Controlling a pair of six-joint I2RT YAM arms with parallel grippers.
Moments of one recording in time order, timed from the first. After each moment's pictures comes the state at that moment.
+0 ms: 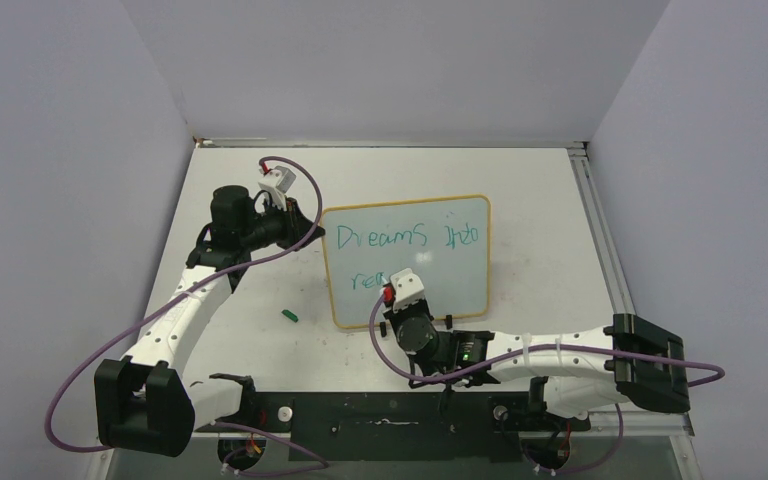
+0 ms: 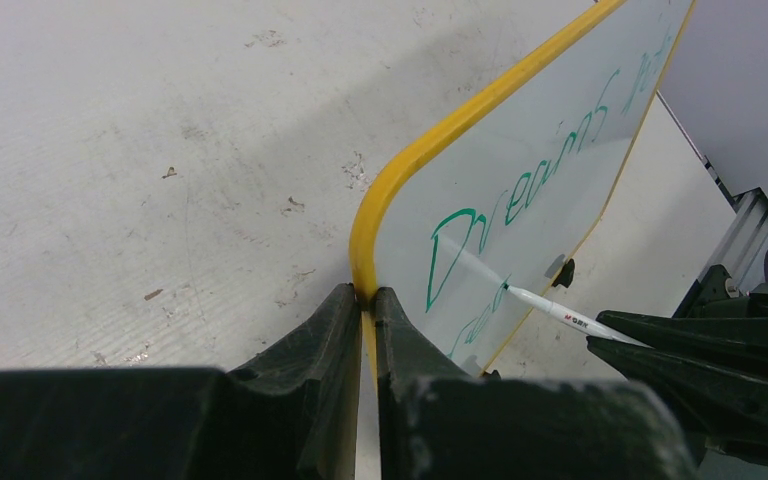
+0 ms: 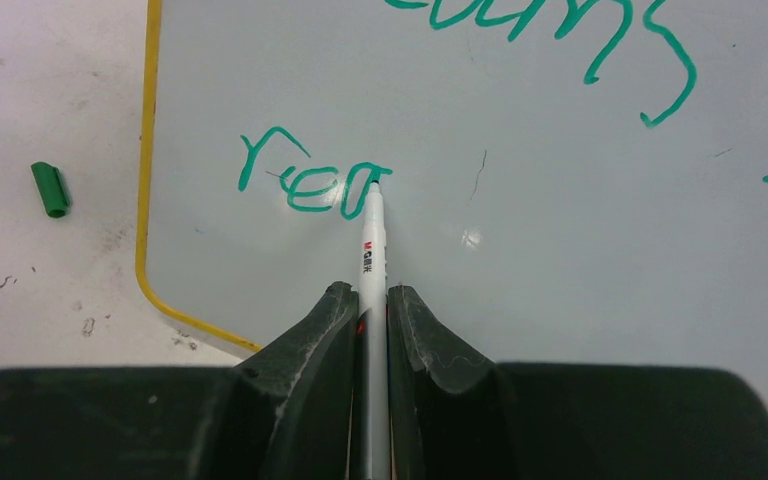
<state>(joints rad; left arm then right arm) -0.16 1.19 0.87 -0.13 0.64 -0.21 1.33 1.28 0.62 0.26 0.87 0.20</state>
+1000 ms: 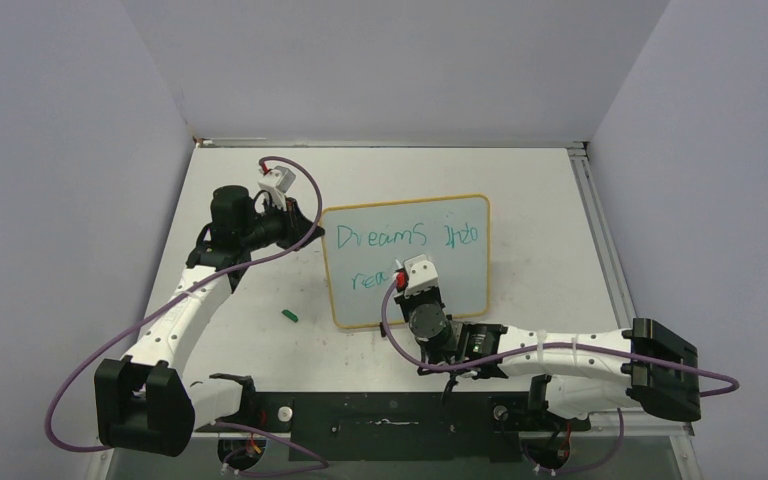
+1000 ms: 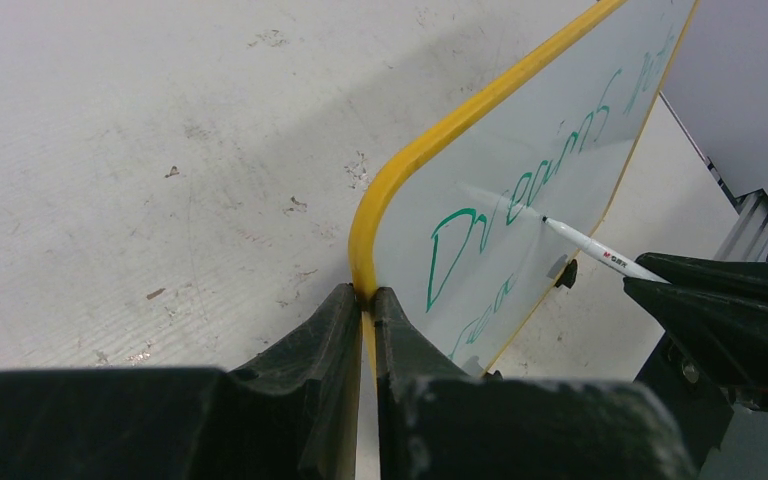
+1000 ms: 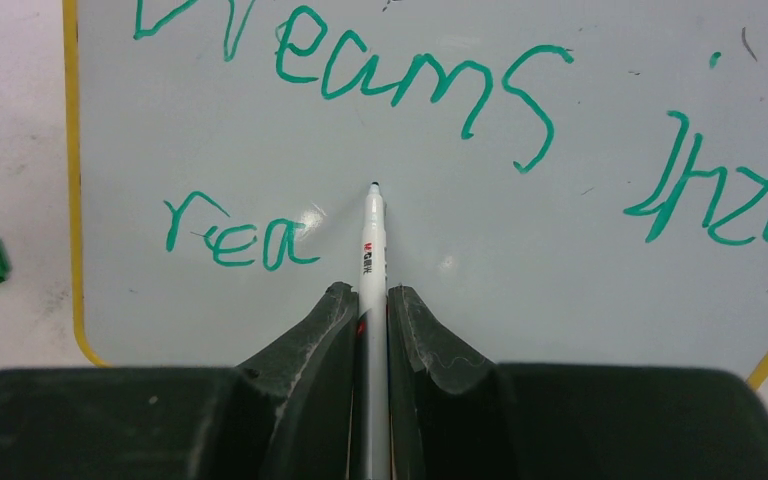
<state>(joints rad) -0.16 1.19 0.87 -0.13 0.64 -0.21 1.28 1.21 0.62 0.25 0.91 0.14</state>
